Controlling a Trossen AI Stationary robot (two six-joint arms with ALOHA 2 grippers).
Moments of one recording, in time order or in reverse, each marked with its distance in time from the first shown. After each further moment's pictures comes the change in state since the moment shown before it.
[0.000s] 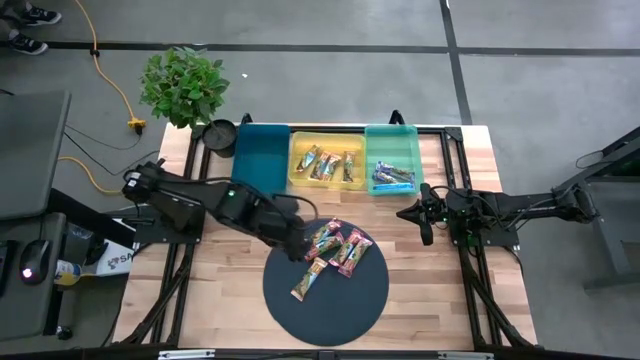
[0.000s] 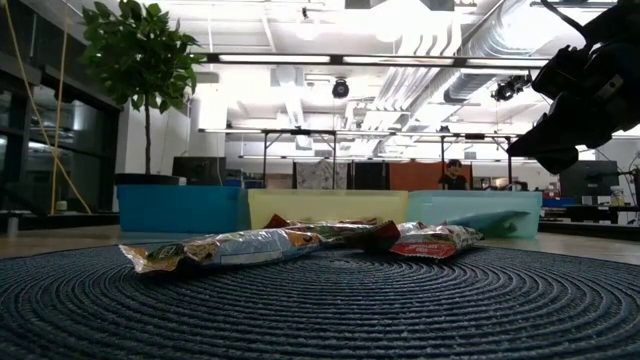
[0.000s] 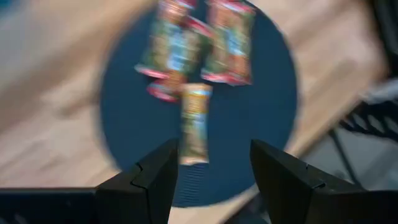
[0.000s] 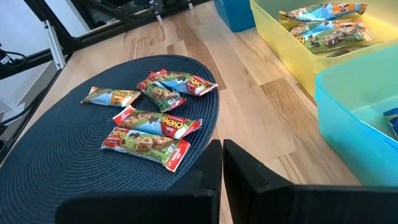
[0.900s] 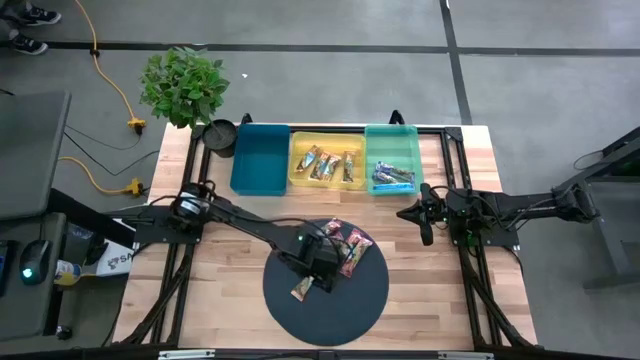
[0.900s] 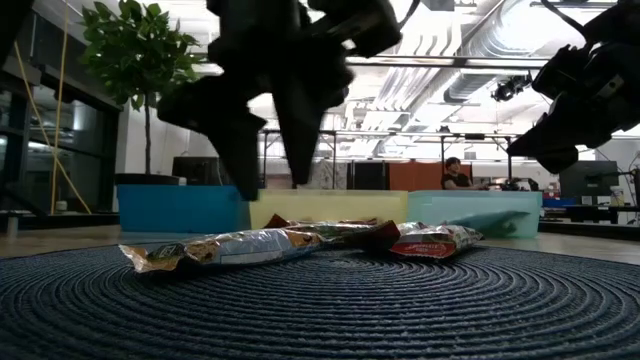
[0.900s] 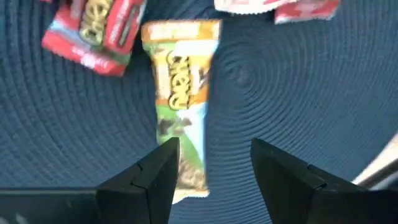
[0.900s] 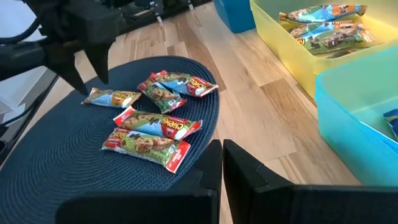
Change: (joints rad) left arm 0.001 0.385 -0.180 0.399 0.270 0.009; right arm 0.000 0.000 0.001 0.001 0.000 0.000
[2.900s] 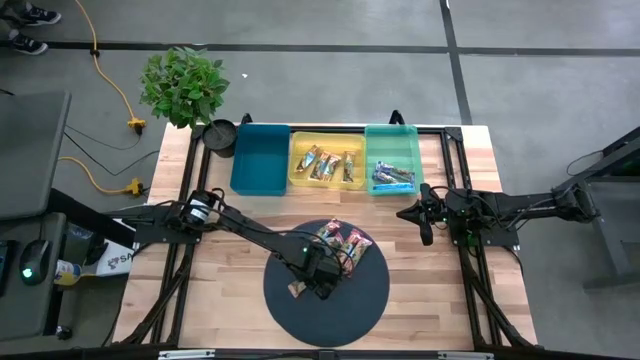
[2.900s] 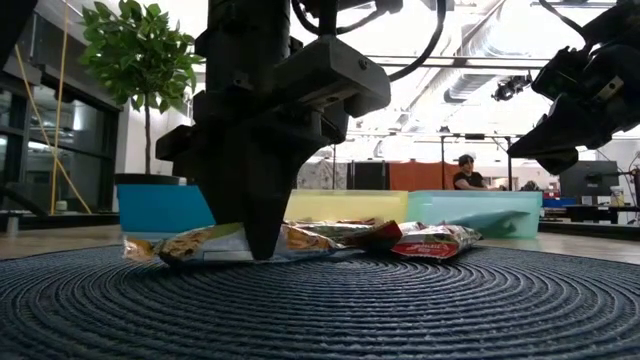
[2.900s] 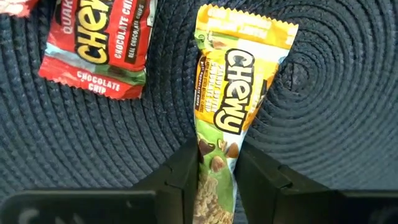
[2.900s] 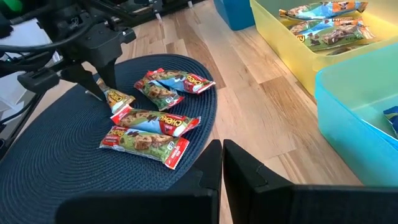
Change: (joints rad) left arm -0.032 0.086 0.000 -0.015 -0.070 0.127; right arm 0.000 0.007 -0.001 -0.001 0.000 0.000
